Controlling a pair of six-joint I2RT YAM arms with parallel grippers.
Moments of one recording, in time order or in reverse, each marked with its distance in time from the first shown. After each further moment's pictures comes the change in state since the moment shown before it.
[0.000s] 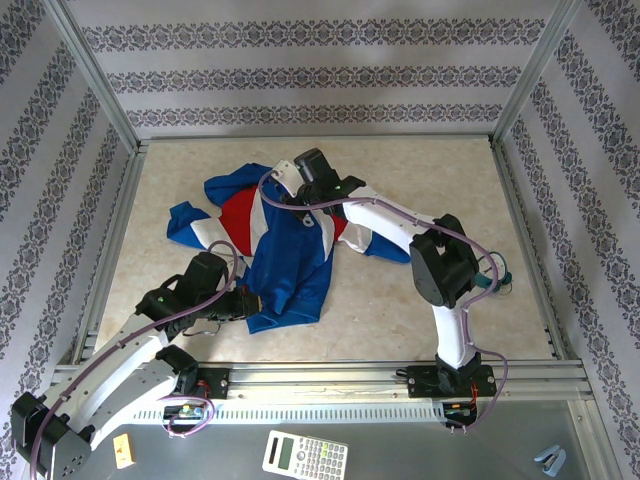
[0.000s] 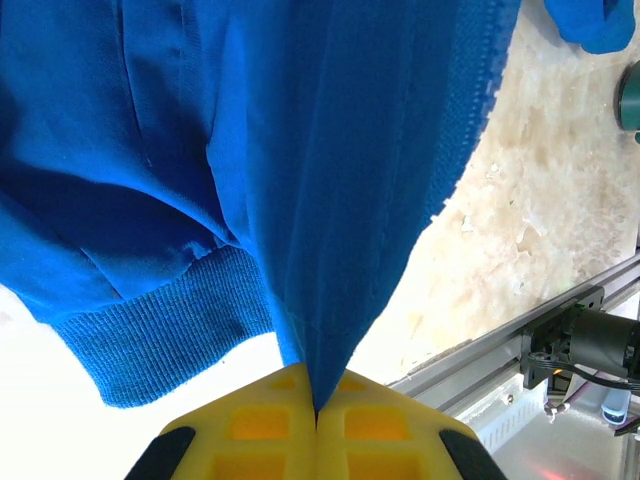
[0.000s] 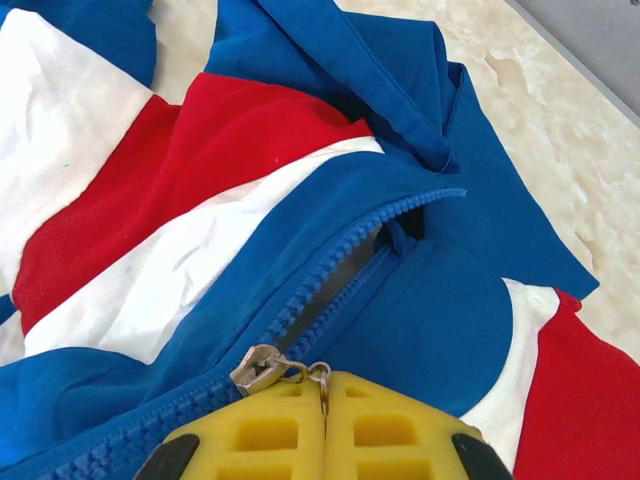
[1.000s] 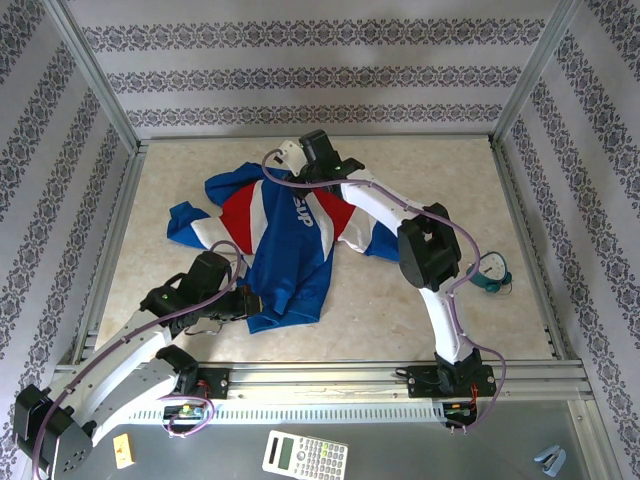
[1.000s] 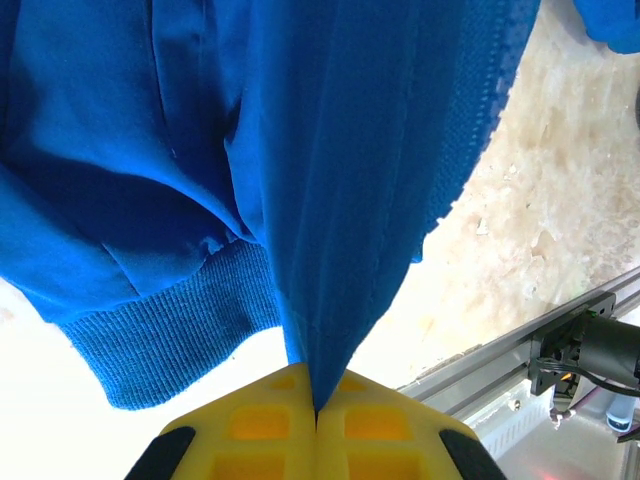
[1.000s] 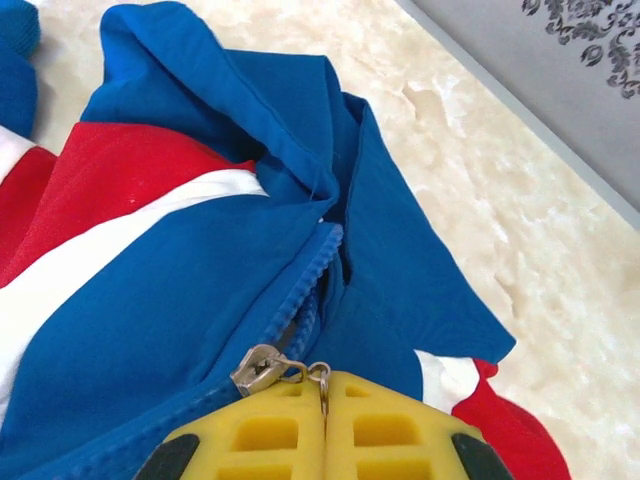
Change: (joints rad) left arm 0.000 0.040 -0.006 0.012 -0.003 -0.014; right arm -0.090 0.187 0.261 -0.034 -0.029 -0.032
